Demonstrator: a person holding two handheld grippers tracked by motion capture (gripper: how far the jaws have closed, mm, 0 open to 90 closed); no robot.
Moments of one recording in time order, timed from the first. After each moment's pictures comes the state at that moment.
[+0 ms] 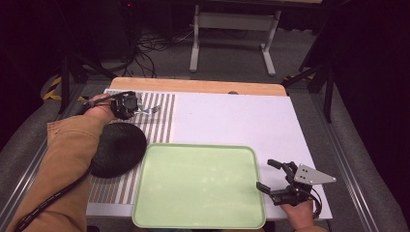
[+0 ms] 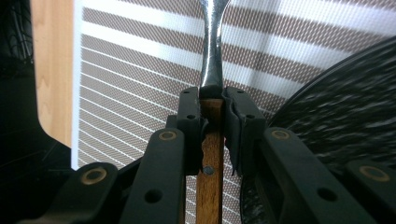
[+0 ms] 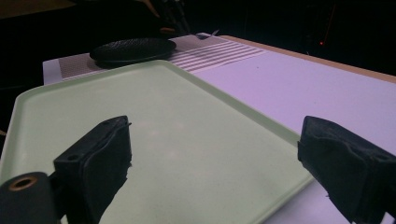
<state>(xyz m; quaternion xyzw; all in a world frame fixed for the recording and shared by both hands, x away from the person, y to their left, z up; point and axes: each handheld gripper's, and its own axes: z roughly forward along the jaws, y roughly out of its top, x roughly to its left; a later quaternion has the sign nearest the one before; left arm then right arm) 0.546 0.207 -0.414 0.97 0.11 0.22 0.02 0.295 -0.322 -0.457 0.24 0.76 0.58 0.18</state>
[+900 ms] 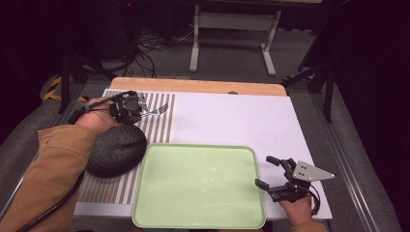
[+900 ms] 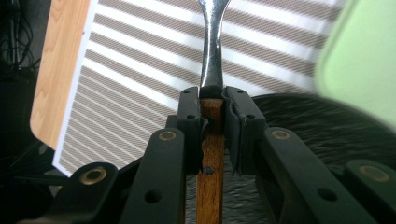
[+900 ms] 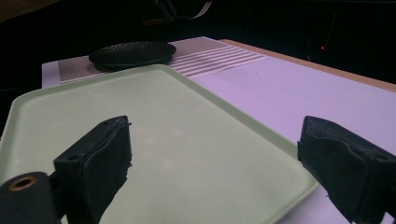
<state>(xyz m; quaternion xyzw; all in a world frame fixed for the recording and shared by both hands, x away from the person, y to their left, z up) 0.479 0.180 -0.363 0.96 0.16 0.20 0.11 0.303 -0.319 -0.453 0.23 0.76 0.58 0.19</state>
